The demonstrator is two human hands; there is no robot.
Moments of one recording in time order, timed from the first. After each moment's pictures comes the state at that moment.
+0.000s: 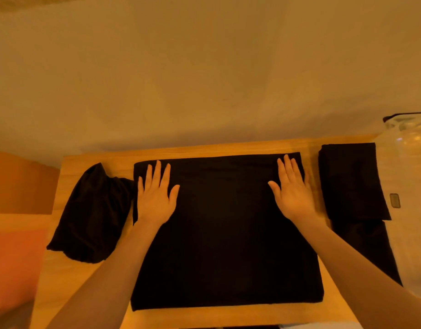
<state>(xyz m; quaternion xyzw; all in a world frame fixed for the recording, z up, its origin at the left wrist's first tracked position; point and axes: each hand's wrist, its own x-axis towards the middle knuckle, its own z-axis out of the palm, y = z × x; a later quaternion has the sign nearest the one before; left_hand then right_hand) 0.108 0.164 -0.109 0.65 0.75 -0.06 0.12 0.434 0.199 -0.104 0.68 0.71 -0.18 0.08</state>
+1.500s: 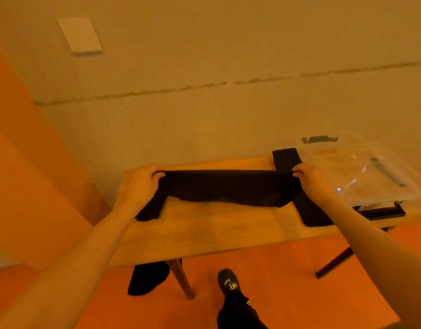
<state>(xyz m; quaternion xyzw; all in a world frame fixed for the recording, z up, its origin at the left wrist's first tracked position) 0.049 -0.033 0.106 0.68 0.66 0.31 0.09 0.456 -0.026 0.098 0.68 0.68 -0.12 -0.25</state>
